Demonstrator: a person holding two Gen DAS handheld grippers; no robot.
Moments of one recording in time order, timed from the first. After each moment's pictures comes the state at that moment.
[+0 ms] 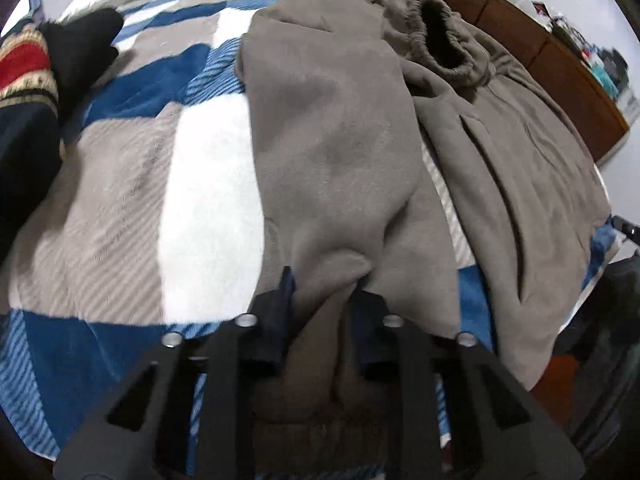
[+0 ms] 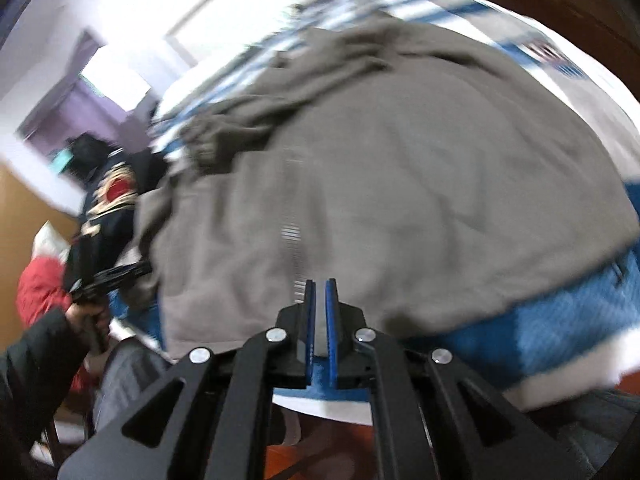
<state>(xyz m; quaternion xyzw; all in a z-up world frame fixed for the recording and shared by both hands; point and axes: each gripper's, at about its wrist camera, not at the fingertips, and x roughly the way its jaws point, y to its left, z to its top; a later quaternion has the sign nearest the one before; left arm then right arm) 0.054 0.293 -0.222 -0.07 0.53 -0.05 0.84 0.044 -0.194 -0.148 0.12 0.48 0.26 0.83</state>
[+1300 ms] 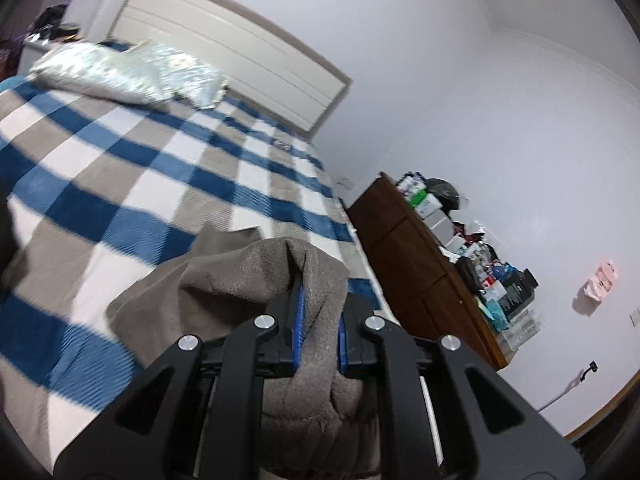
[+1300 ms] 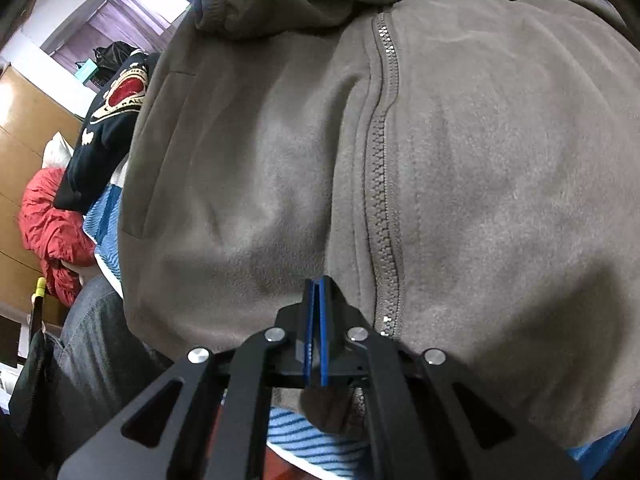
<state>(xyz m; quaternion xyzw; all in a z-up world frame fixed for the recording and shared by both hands) 0.260 0.222 0.079 -0.29 0.26 -0.12 0.91 0.081 -0.107 -0.238 0.03 0.57 0.34 0.75</state>
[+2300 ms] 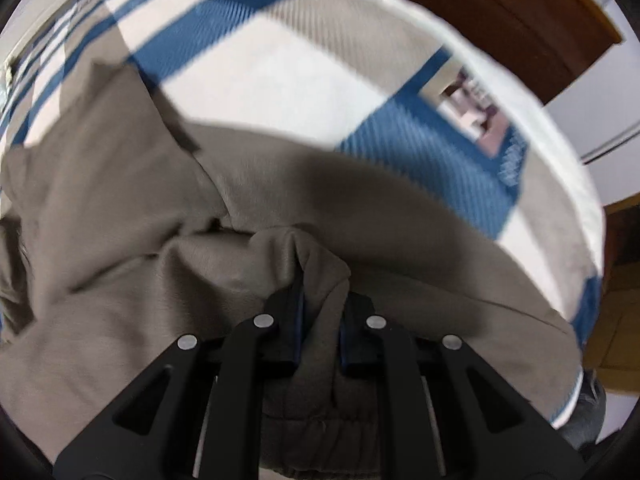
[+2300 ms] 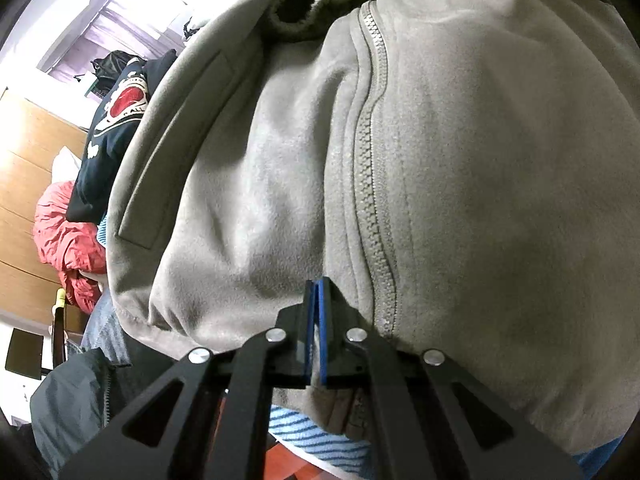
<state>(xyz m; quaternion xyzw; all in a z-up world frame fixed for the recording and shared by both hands) 0.432 -0.163 -0.207 0.16 0.61 -0.23 0.74 0.092 -0.121 -0.240 0.06 0.60 0.34 0.72</state>
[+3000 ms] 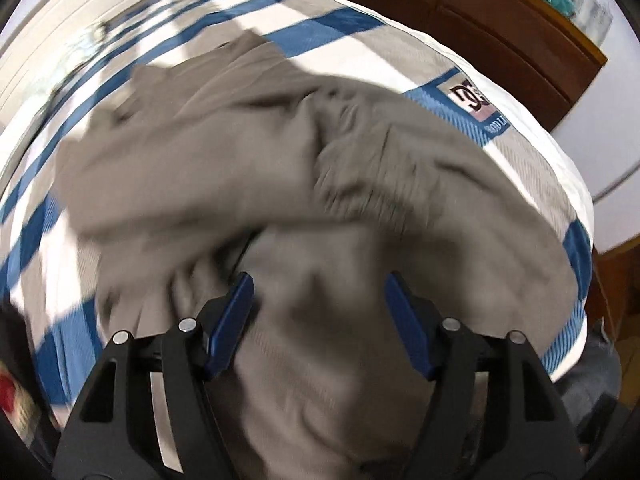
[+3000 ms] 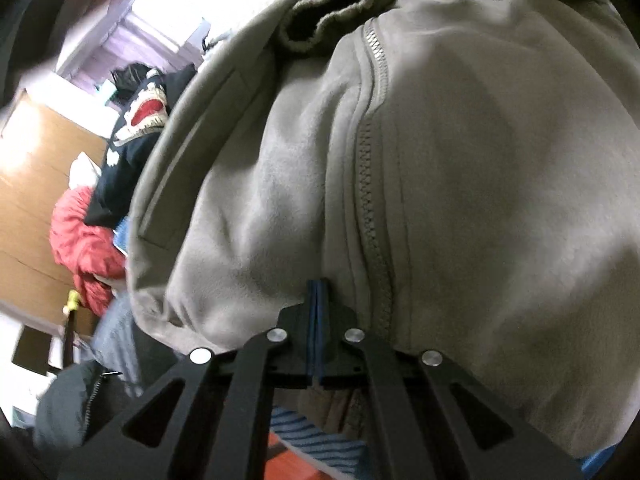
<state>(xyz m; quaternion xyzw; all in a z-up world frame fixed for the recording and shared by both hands) 0.266 -0.035 -0.137 0.10 0.54 -0.14 0.82 0.090 -0.141 -0.238 0.12 0.57 0.37 0.72</state>
